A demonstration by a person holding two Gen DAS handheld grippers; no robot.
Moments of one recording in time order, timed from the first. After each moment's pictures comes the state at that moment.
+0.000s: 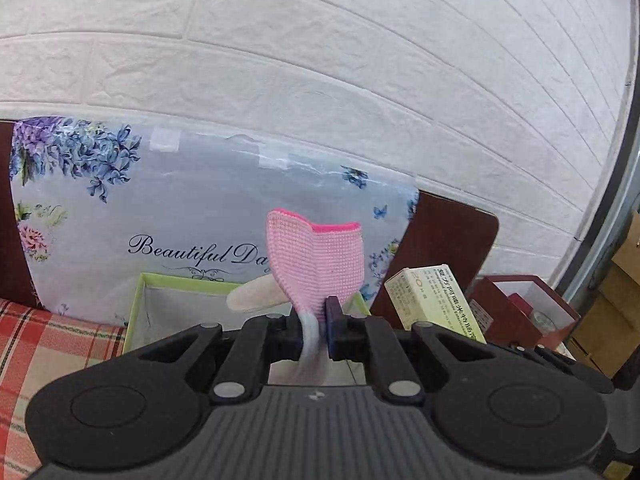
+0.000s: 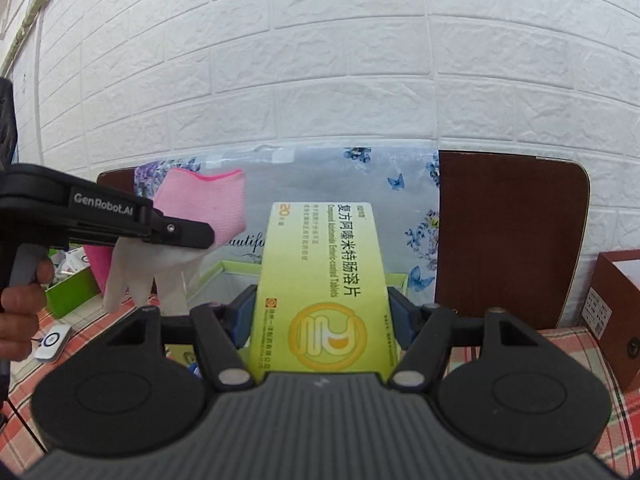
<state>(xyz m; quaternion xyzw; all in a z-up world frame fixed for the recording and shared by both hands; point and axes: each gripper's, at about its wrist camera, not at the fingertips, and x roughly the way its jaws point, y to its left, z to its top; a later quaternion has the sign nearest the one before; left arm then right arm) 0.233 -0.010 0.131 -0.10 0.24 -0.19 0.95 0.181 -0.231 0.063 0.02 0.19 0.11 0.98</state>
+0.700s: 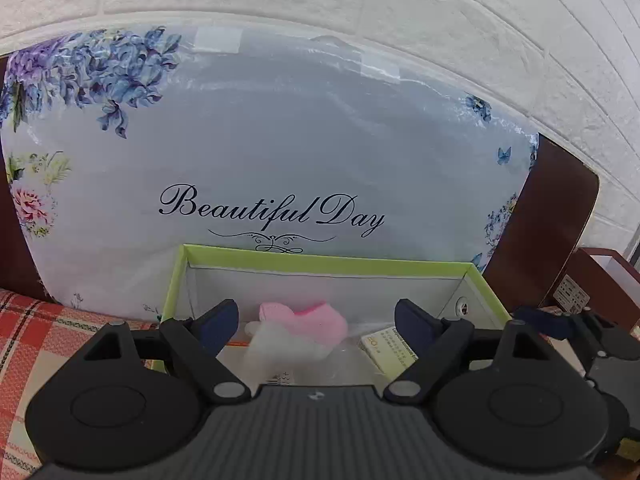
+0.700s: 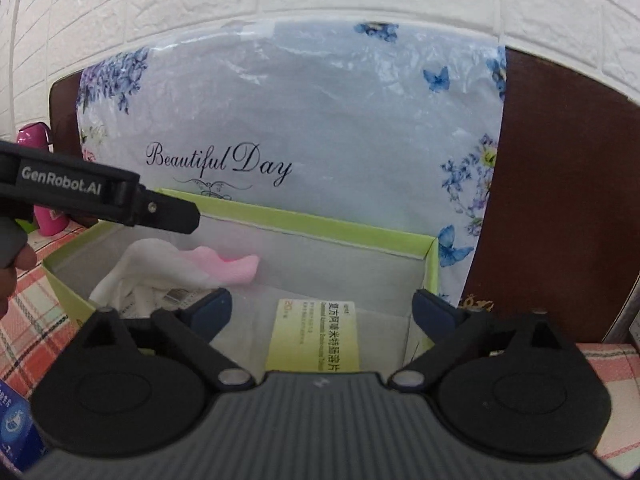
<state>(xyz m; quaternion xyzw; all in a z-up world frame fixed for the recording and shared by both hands) 0.301 0.010 0.060 -0.06 0.27 -0.13 0.95 0.268 -0.211 -0.017 -0.06 0.22 0.10 0.97</state>
